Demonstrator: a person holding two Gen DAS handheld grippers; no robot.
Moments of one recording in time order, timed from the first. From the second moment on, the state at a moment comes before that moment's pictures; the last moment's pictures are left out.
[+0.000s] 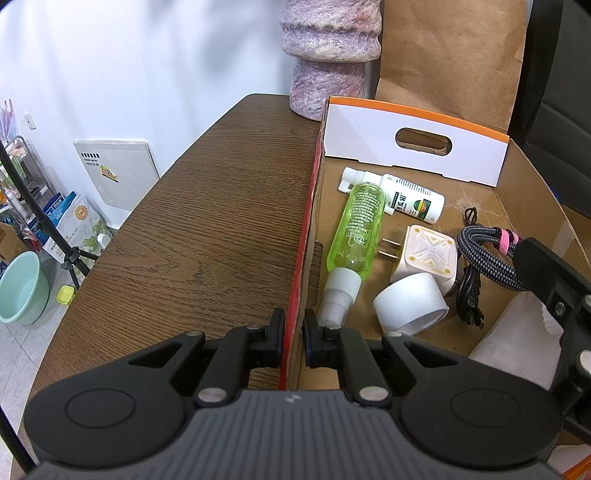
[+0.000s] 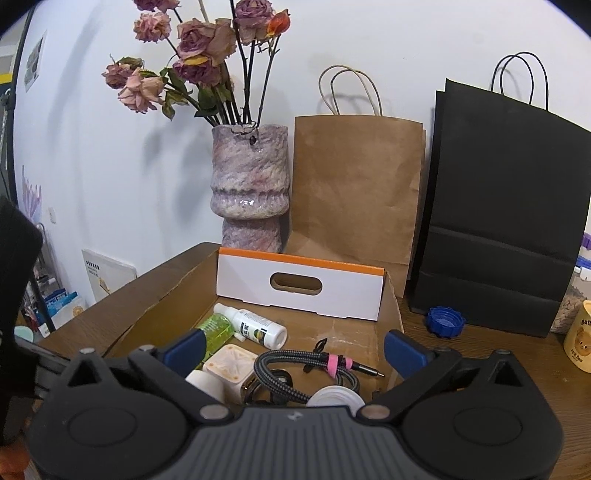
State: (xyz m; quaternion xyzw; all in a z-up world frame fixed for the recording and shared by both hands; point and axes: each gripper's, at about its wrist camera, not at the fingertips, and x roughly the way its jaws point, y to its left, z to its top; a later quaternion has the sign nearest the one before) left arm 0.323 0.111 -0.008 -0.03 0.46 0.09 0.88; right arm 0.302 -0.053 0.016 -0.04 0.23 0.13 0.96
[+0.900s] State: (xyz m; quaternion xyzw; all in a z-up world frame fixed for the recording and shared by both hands) left arm 0.323 0.112 -0.009 -0.04 0.45 0.09 0.89; right arm 0.381 -0.185 0.020 0.01 0.24 -0.01 0.97
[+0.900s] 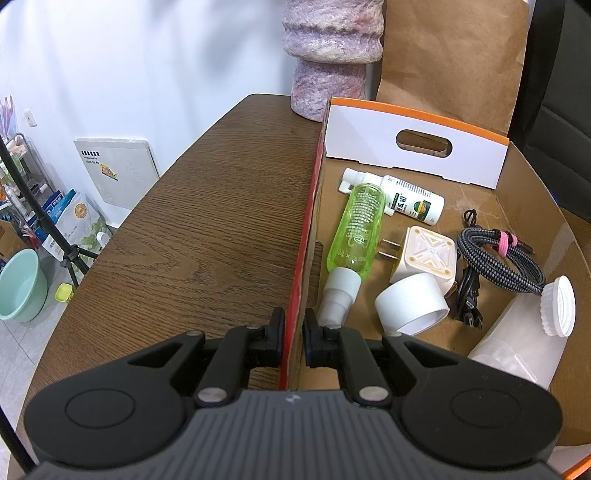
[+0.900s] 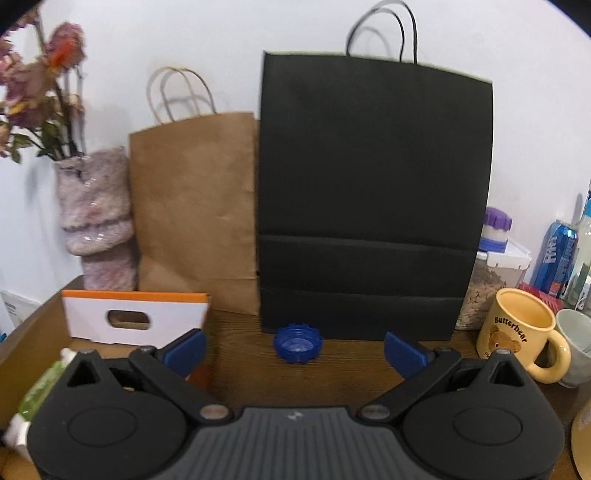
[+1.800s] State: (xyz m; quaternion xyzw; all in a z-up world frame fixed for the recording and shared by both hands) left arm 0.321 0.110 -0.009 -0.04 0.45 0.09 0.89; right arm 0.512 -0.191 -0.068 0.01 0.33 0.03 0.94
